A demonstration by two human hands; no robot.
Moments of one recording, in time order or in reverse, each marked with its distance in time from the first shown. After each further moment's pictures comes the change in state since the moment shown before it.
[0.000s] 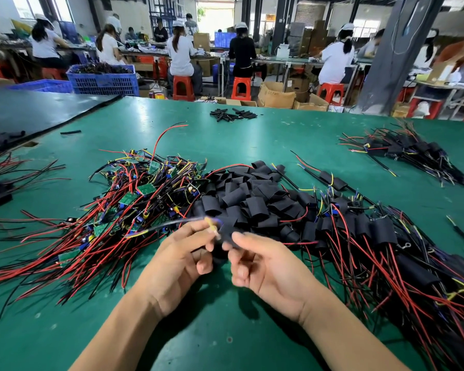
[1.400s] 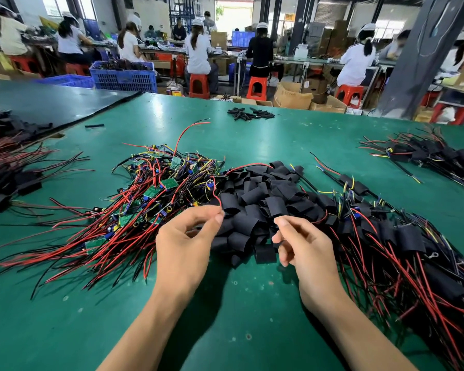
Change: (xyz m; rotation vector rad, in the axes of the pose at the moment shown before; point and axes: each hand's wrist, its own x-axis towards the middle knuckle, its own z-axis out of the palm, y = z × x) left_hand -0.005 0.002 0.001 0.498 0.478 0.523; right_hand 0.011 0.002 -0.021 -0.408 0.525 -0.497
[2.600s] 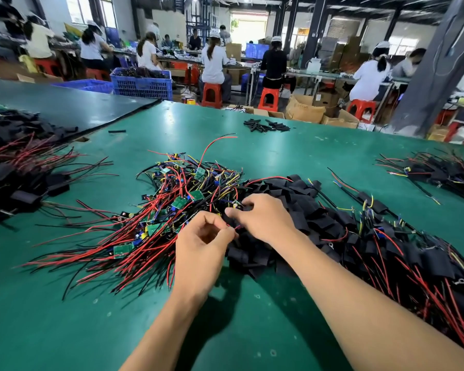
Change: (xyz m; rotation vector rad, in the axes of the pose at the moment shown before) left_hand 0.013 -0.003 -0.016 -0.112 -0.040 -0.025; right_hand 0.068 -0.024 0.105 -1.172 -0.240 -0.096
